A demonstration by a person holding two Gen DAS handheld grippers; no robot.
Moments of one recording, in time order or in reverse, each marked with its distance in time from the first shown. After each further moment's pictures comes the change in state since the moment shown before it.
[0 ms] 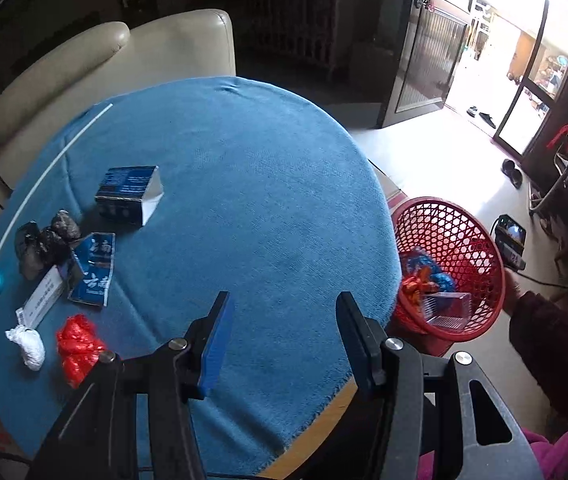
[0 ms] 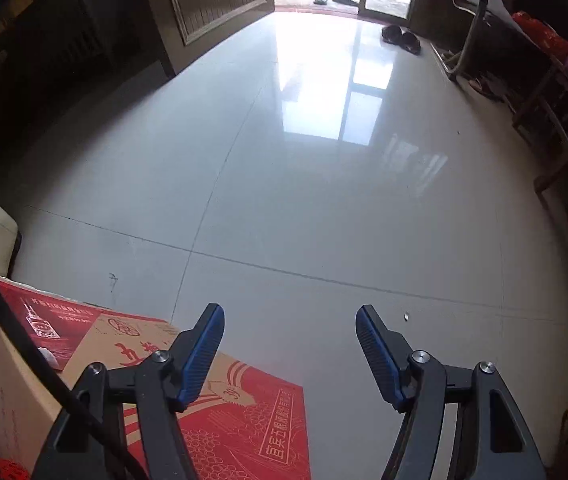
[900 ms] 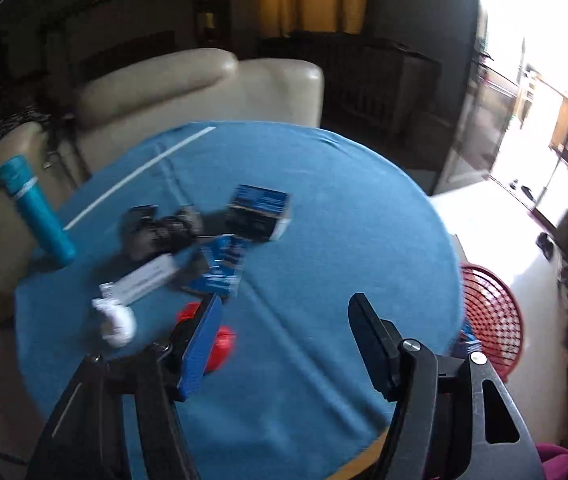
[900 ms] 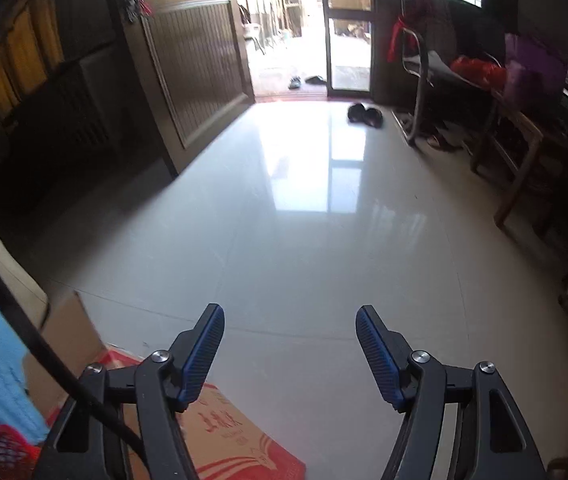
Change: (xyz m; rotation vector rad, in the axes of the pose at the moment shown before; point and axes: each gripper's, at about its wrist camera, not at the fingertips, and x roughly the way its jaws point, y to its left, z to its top) left arm -0.081 0.114 -0.056 -0.199 -0.230 0.170; right arm -0.273 -0.056 0.003 0.059 -0.387 0.121
